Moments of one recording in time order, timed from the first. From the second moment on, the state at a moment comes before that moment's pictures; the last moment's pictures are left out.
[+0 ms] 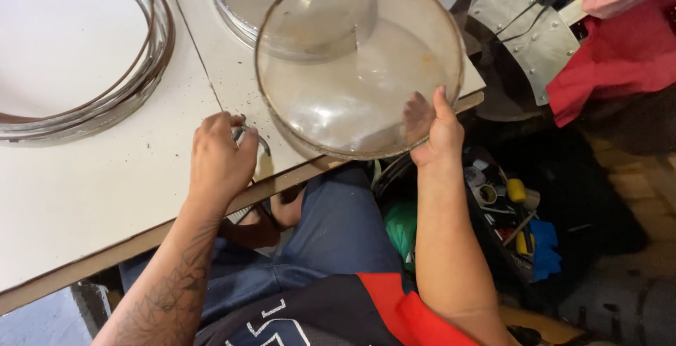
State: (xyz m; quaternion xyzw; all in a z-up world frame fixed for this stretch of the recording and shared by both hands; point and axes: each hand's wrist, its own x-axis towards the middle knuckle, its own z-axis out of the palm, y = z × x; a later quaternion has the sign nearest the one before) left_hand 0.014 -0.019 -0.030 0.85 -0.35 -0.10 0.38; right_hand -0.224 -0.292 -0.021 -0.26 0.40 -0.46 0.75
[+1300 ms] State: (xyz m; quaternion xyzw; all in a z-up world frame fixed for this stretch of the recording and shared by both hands) left_hand 0.031 -0.052 -0.025 0.48 0.15 -0.24 0.83; right_hand -0.198 -0.158 -0.056 -0.40 0.10 -0.39 0.82
